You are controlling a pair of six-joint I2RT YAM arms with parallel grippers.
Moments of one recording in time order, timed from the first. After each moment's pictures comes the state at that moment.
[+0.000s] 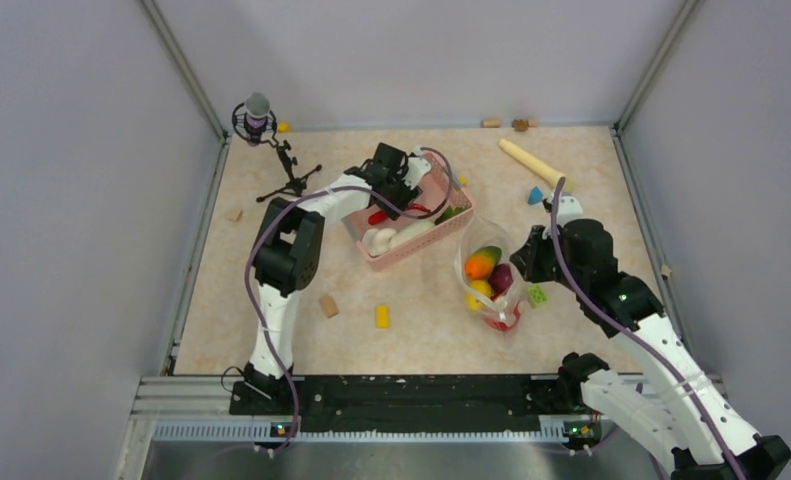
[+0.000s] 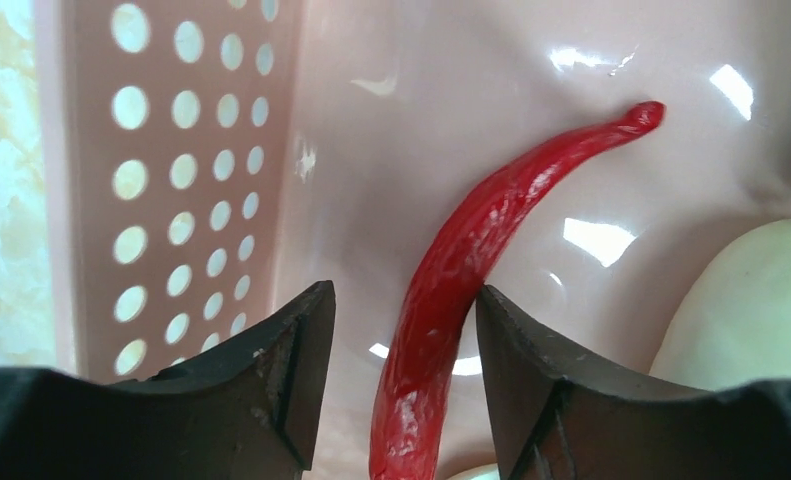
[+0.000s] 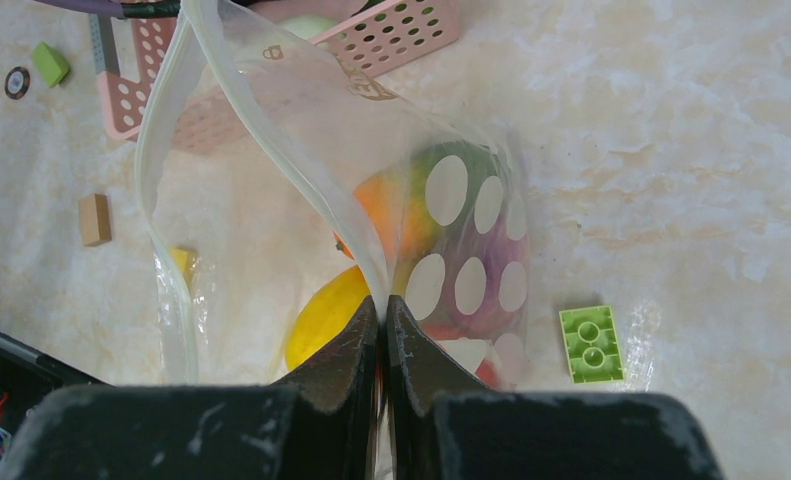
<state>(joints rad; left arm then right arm) -0.48 2.17 1.64 -0.38 0.04 0.38 0.42 0.73 0.78 -0.59 -0.04 0.34</state>
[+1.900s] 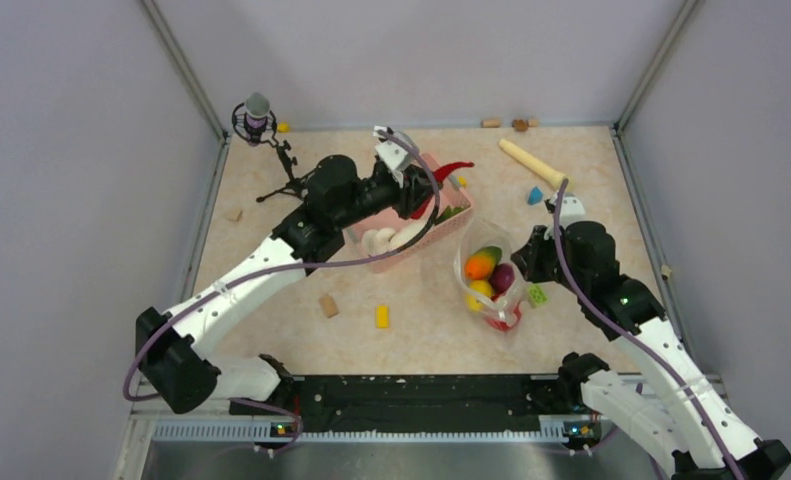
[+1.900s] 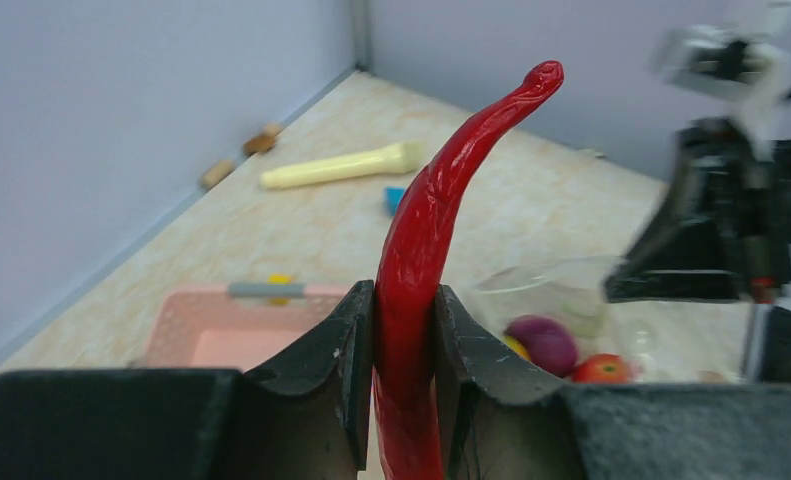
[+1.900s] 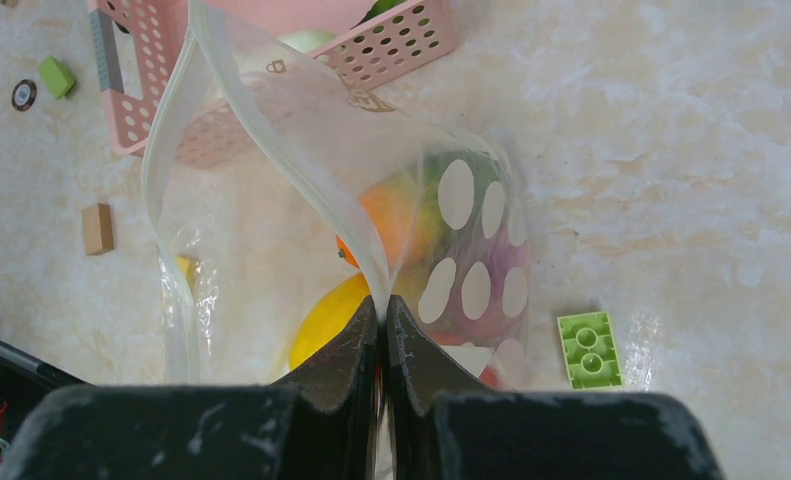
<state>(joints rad) -0.67 1.35 1.24 0.07 0.29 0.01 0.42 0.71 0.77 -0.58 -0.03 0.34</state>
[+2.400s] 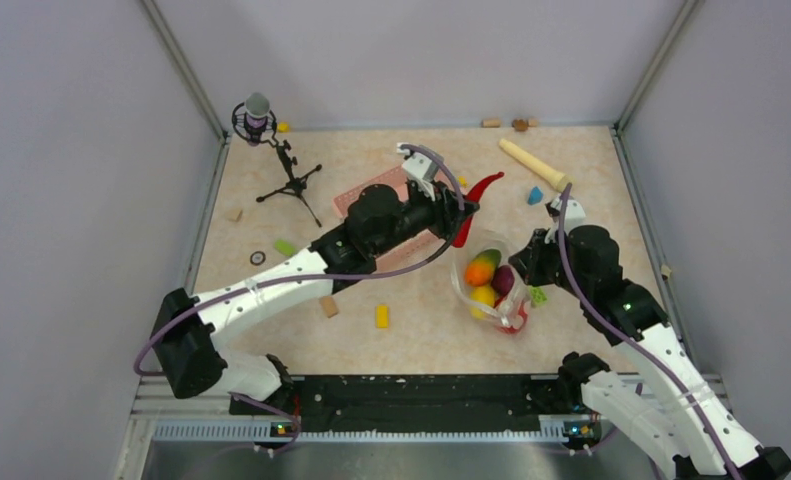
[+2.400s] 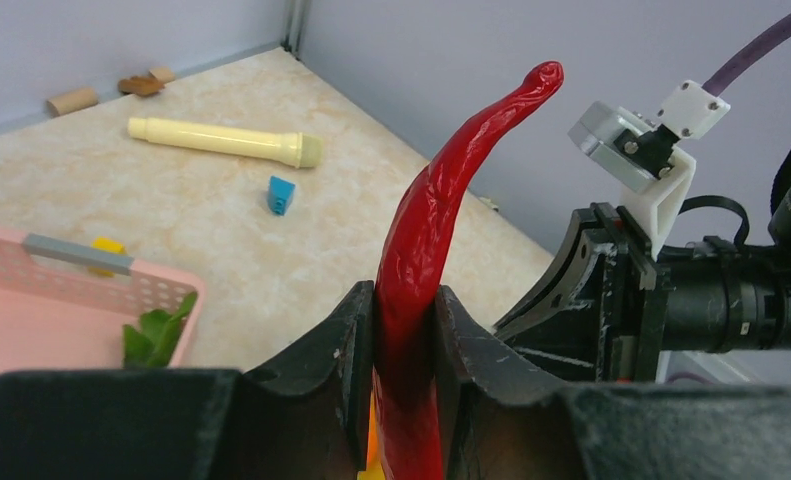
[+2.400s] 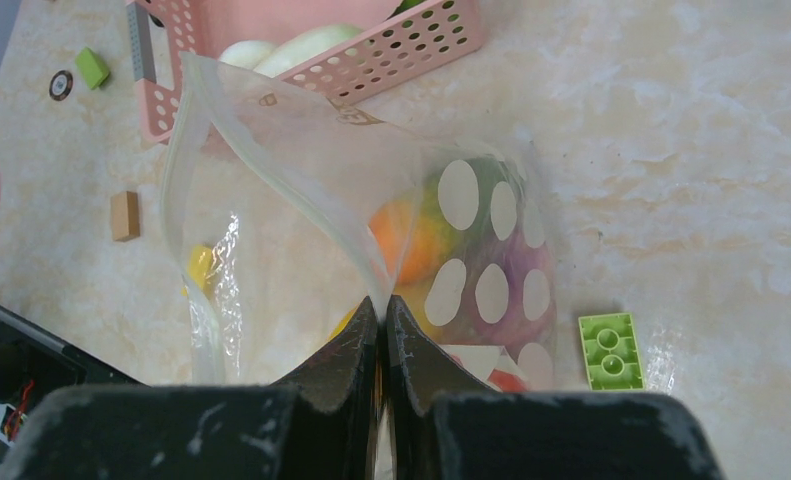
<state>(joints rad) -0.91 1.37 1.14 0.24 0.07 -0.34 0.42 0.67 0.75 -0.57 -0.08 0.35</state>
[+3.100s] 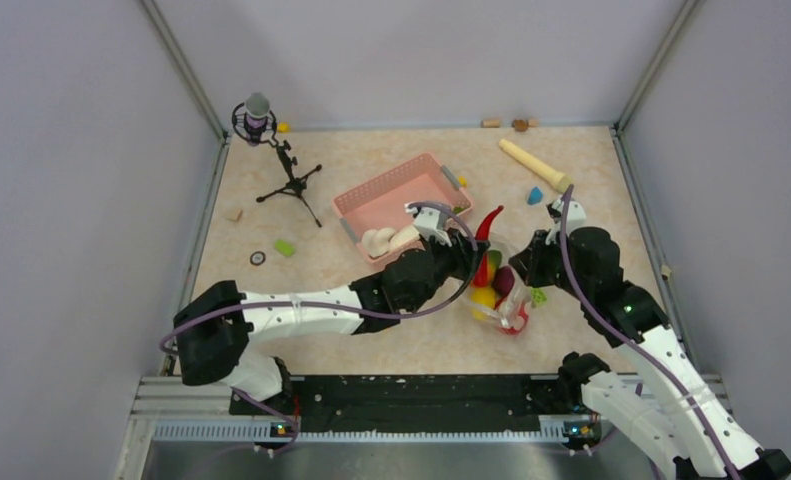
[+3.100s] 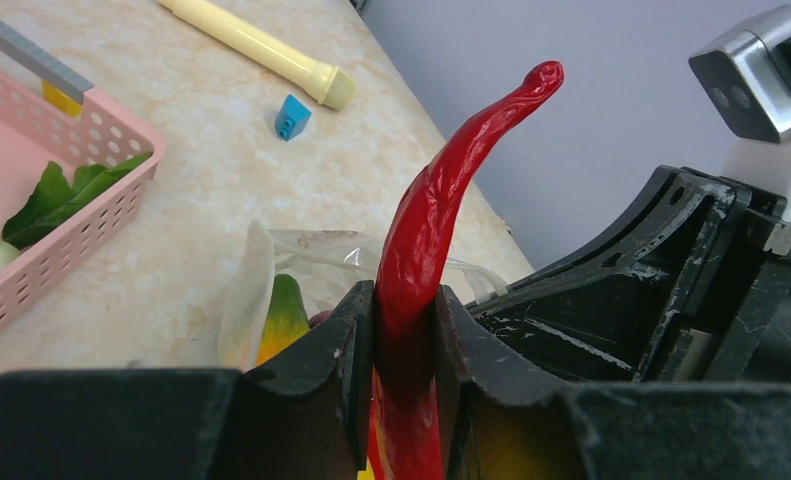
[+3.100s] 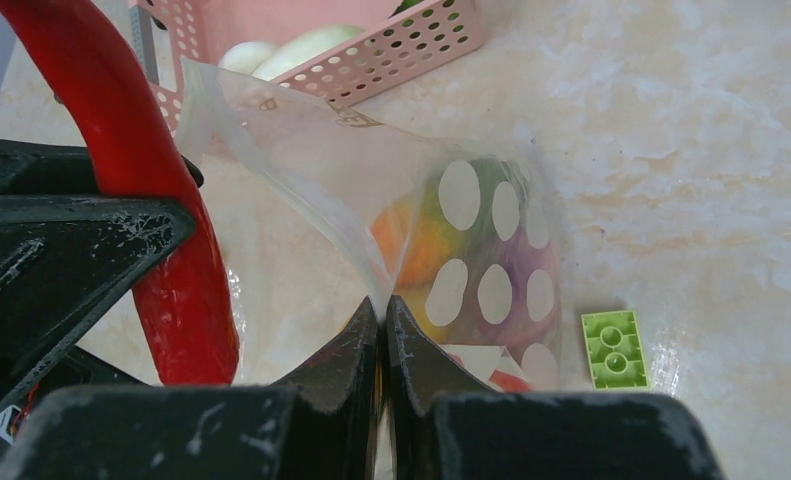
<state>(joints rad) -1.17 1.48 0.92 0.54 -0.44 -0.60 0.42 0.66 0.74 -0.57 -0.08 0.36</state>
